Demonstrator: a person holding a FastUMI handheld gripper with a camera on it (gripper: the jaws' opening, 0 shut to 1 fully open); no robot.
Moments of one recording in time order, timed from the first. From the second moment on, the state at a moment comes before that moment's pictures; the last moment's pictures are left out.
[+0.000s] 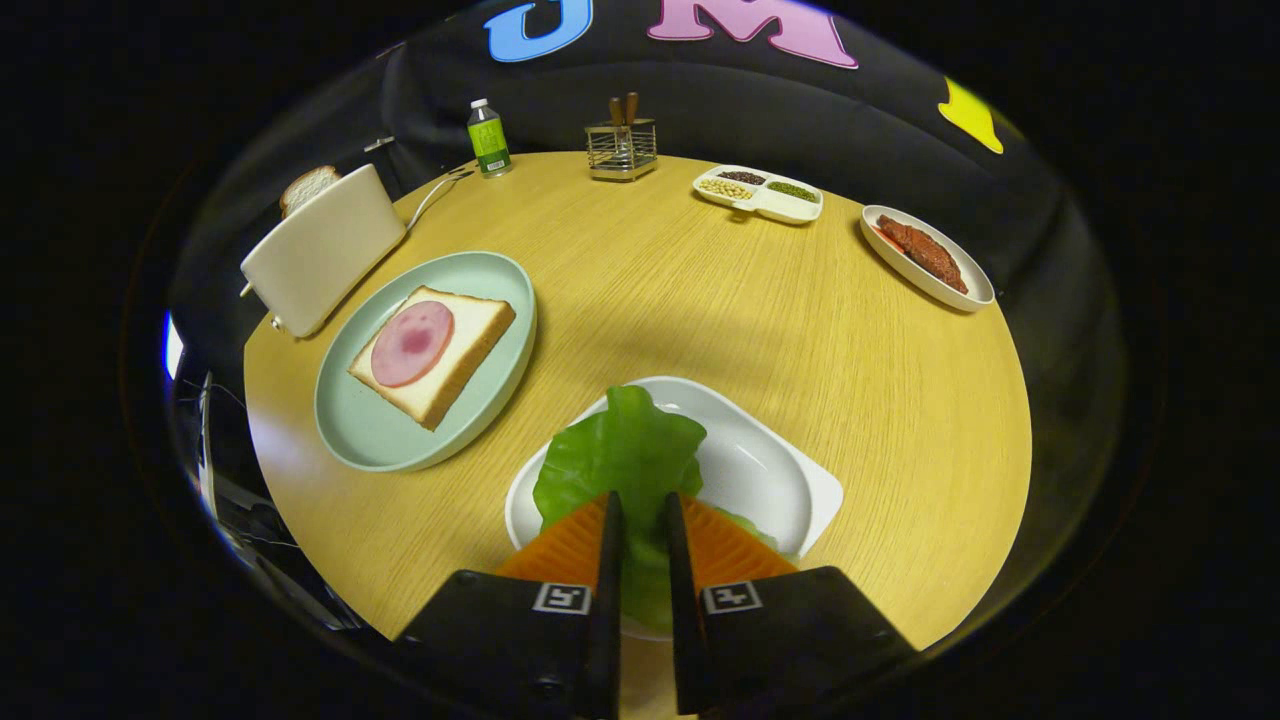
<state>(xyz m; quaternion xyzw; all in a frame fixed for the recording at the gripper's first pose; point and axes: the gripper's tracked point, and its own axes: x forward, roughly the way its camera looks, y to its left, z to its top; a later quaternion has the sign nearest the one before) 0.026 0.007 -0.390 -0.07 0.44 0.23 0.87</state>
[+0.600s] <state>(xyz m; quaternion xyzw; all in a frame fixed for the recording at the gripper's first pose) 0.029 0.007 -0.361 -0.02 0.44 0.19 0.87</state>
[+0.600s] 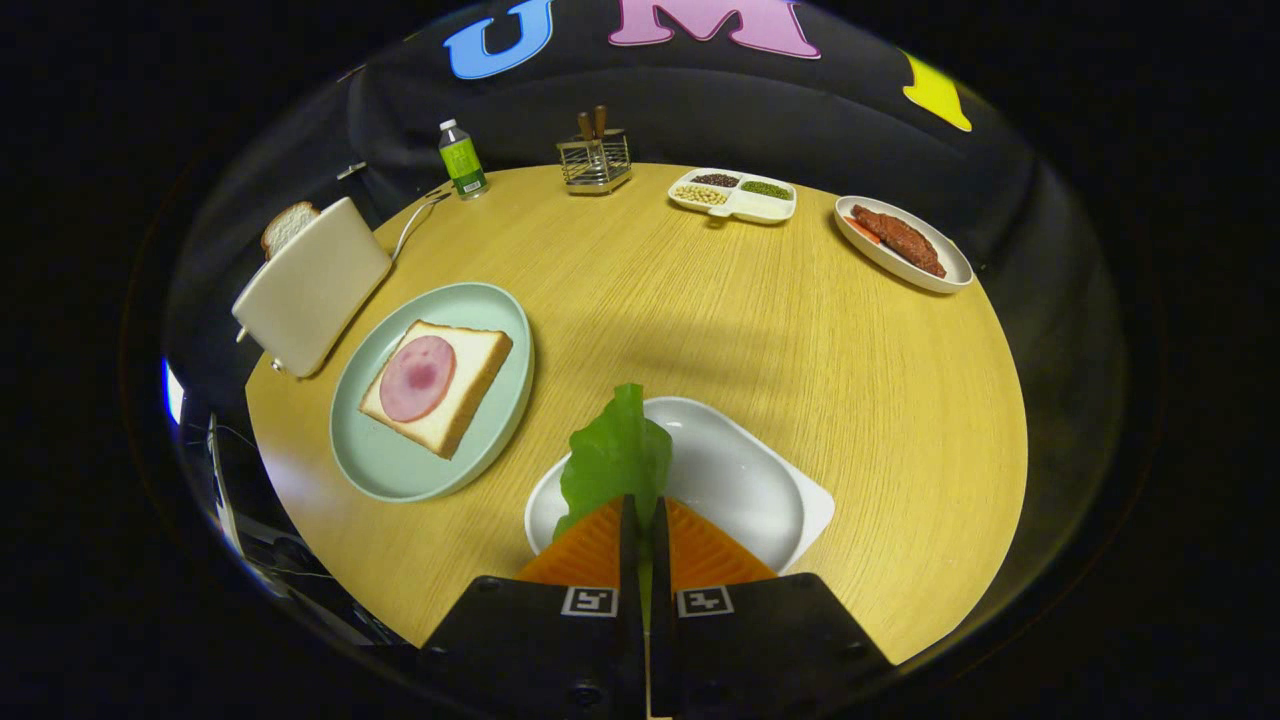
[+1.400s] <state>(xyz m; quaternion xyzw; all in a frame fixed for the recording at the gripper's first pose) 0.031 0.095 -0.254 0.02 0.38 0.19 0.90</state>
